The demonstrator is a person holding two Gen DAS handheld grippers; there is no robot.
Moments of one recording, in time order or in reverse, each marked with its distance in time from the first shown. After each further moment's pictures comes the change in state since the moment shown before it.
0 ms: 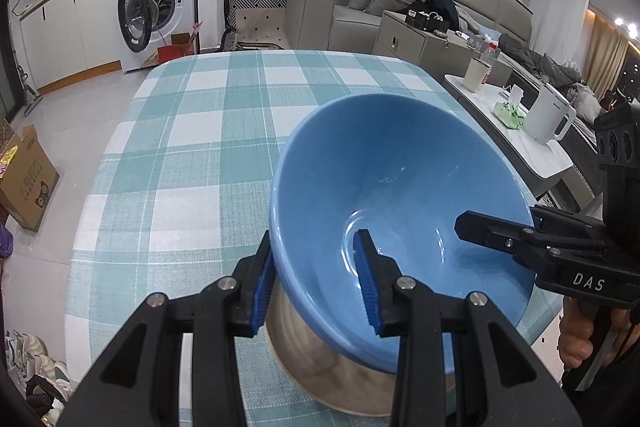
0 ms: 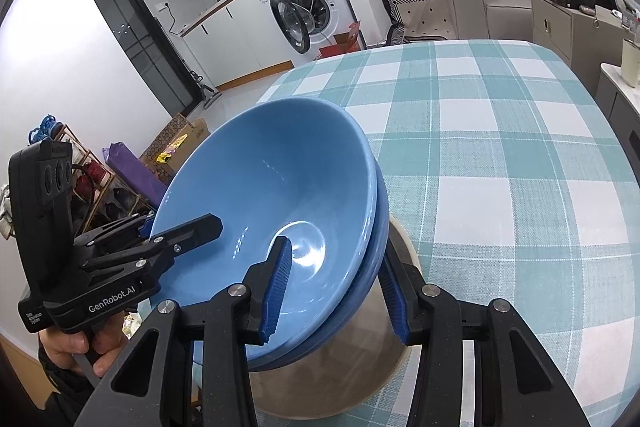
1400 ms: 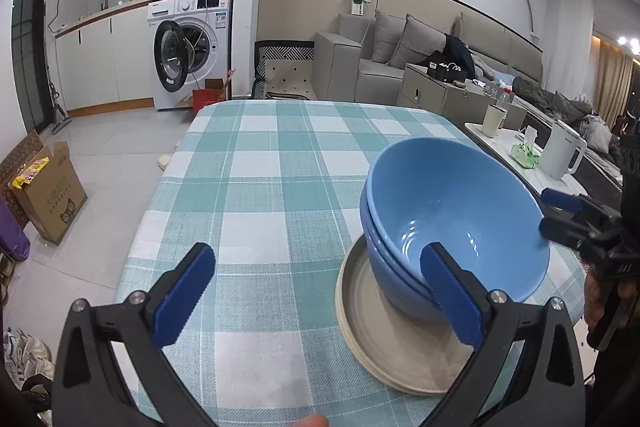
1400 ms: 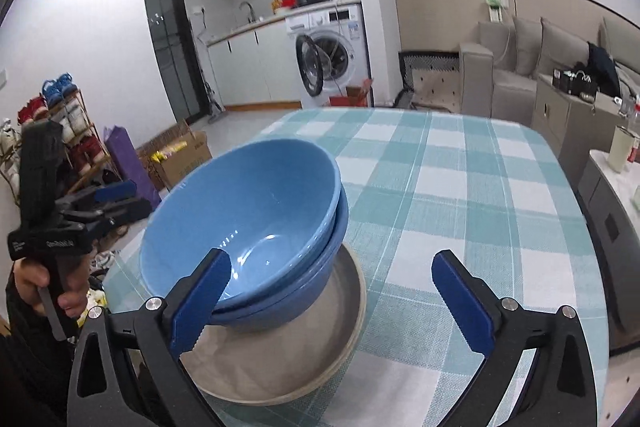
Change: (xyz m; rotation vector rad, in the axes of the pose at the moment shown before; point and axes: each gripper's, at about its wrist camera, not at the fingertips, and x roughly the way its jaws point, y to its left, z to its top) left arm -0.046 0.043 -0.031 -0.017 -0.228 0.084; right arm -0.041 -0.011 -0.017 -0.229 -0.221 -0.051
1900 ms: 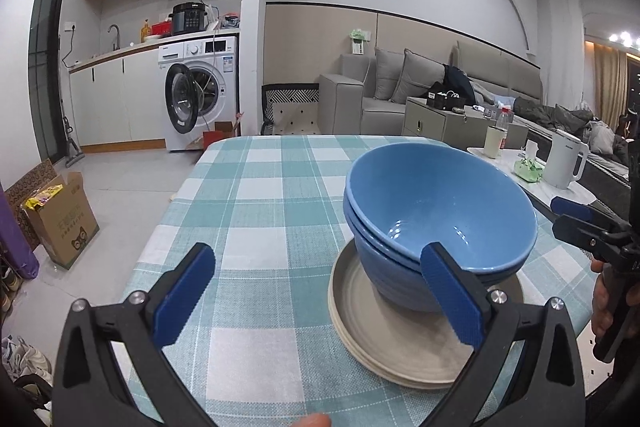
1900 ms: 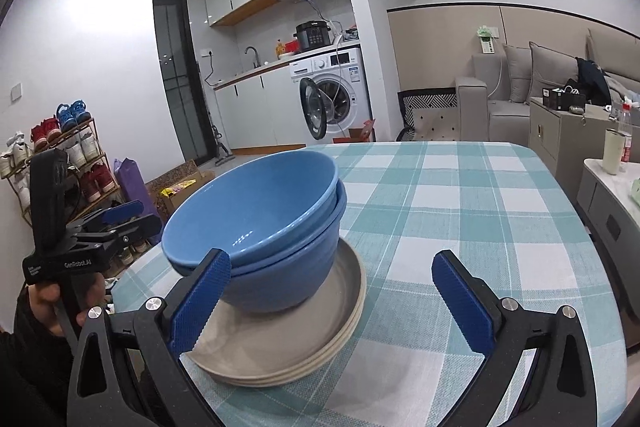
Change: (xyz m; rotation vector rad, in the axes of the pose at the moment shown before) left arm -0.024 -0.018 -0.037 0.041 -0.177 0.047; right arm -0.030 -0.001 -0.043 0.020 -0.169 0.018
